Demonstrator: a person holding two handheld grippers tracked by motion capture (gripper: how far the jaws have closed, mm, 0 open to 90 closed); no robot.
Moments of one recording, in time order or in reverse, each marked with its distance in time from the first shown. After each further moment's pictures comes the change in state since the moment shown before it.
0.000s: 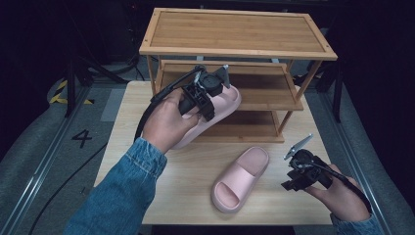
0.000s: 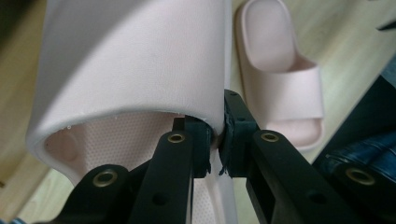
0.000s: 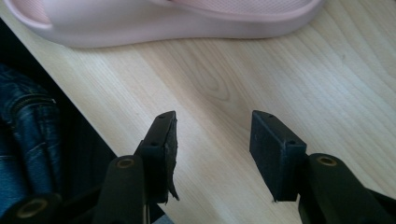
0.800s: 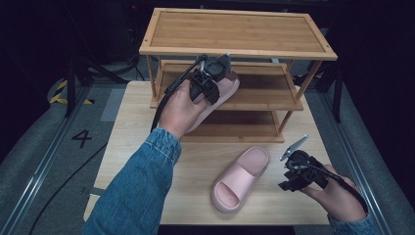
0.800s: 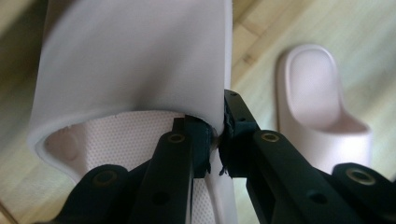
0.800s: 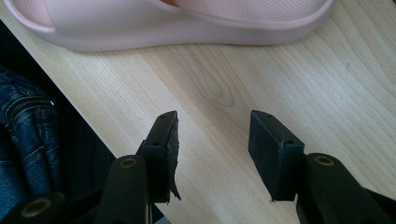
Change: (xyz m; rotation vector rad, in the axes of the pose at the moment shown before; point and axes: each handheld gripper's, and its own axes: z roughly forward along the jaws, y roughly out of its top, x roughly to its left) left arm 0.036 0.032 0.029 -0.079 0.084 -0.100; right arm 0.007 0.006 0.004 0.008 -0.020 -0.021
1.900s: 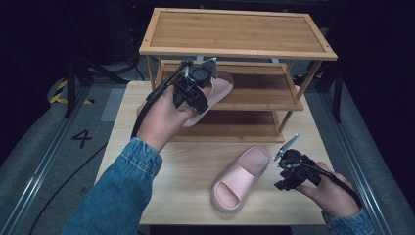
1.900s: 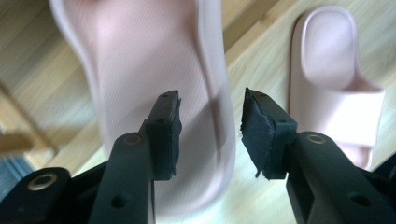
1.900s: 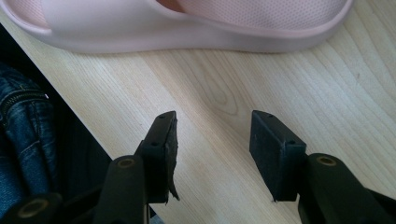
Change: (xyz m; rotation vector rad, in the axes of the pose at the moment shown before) left arm -0.002 -0.046 -0.036 0.095 0.036 -0.047; right arm 0.001 0.013 0.009 0.044 0.007 -0.024
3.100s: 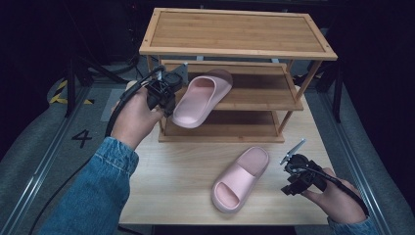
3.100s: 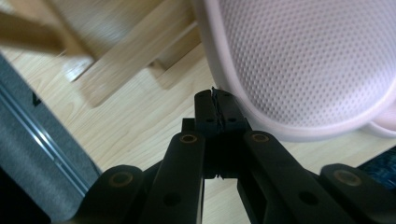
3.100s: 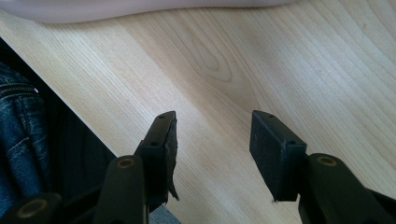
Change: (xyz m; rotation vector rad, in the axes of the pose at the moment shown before) left arm 0.043 -0.024 0.027 0.177 -0.001 -0.082; right arm -0.003 -0.020 0.006 0.043 -0.011 0.066
